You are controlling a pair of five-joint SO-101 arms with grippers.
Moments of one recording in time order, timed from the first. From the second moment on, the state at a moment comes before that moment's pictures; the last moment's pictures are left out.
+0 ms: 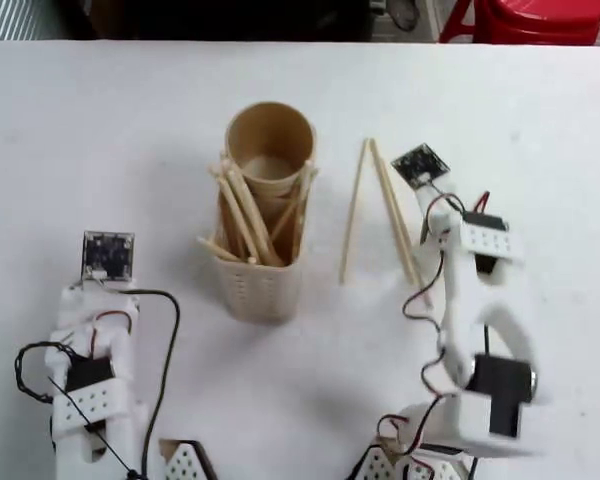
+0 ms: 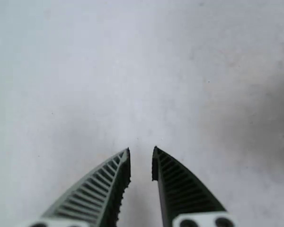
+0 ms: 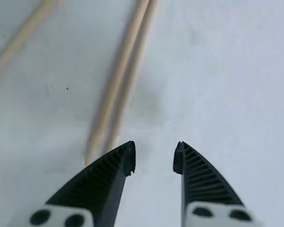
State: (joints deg) left arm -25.4 -63.5 96.7 18.2 -21.0; right arm 8.1 -0.2 34.1 45.6 43.9
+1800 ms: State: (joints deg) left arm -25.4 -63.5 96.7 18.2 -21.0; right arm 6.7 2.4 26.8 48.4 43.9
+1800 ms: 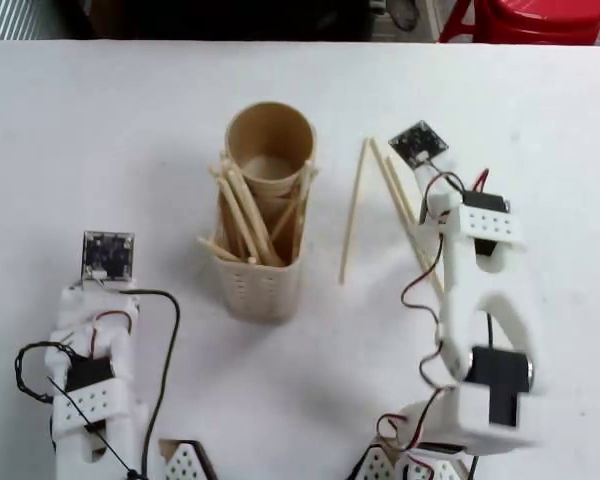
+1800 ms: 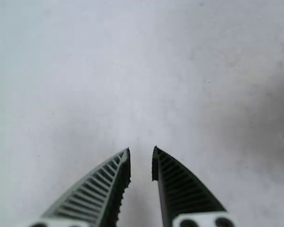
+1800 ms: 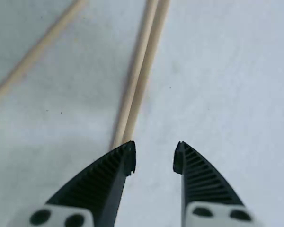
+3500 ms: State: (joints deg) left arm -25.4 -63.5 96.7 18.2 -21.0; right arm 5.4 8.1 29.8 46.2 43.9
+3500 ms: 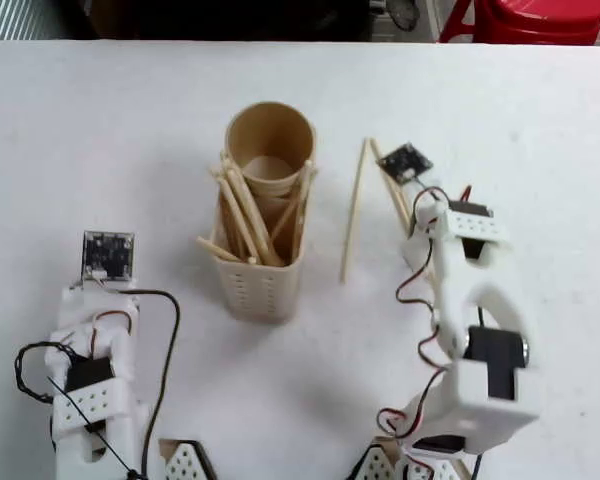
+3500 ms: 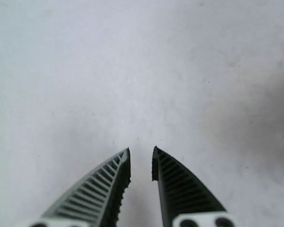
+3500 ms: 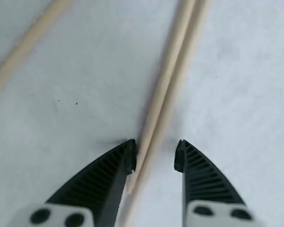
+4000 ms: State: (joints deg) left arm -25.4 -63.5 96.7 18.2 -21.0; right arm 8.0 13.0 23.6 49.1 43.9
